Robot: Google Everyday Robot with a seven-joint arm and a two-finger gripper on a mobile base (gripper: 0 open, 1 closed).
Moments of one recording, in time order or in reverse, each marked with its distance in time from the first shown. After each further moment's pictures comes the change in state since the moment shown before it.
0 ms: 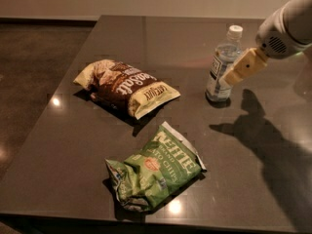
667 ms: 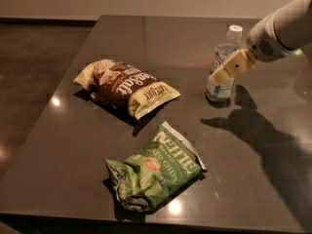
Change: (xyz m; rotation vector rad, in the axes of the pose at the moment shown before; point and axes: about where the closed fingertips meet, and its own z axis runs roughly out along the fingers) arm -0.014 0.004 0.025 -0.044 -0.092 0.060
